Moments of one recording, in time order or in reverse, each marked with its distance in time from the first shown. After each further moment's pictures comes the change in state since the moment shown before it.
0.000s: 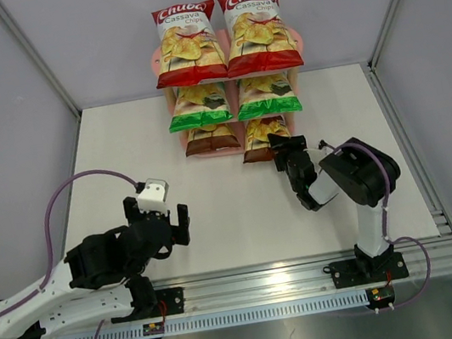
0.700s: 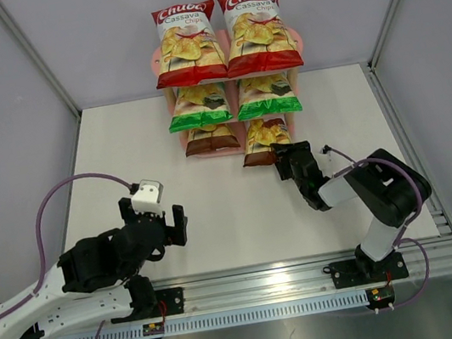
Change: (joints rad) left arm 0.000 -0.045 -0.001 0.011 0.003 0.019; right arm 0.001 -0.259 -0.053 -0.421 -0.080 0.154
